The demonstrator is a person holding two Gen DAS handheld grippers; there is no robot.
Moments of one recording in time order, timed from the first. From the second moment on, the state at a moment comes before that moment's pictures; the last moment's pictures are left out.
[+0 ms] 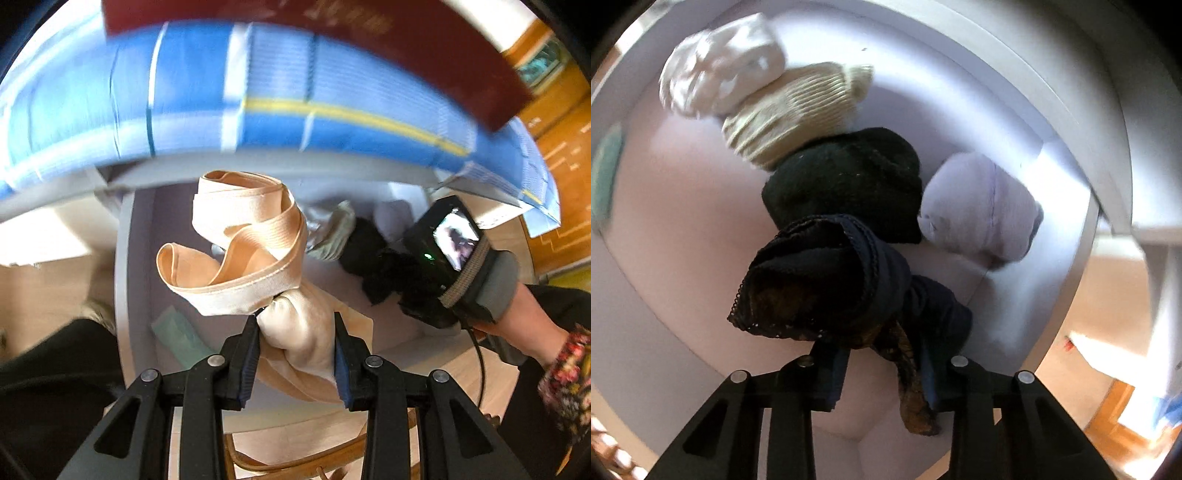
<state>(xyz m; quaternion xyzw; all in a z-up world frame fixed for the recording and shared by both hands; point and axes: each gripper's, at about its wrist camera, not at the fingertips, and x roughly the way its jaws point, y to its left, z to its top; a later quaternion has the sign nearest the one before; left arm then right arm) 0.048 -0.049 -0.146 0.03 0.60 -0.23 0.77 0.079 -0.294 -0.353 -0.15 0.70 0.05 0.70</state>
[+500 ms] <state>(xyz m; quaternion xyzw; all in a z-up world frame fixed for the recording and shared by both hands) 0.077 -0.052 0.004 0.06 0.49 -0.28 0.82 0.093 -0.332 -0.338 -0.07 0.71 0.04 0.69</state>
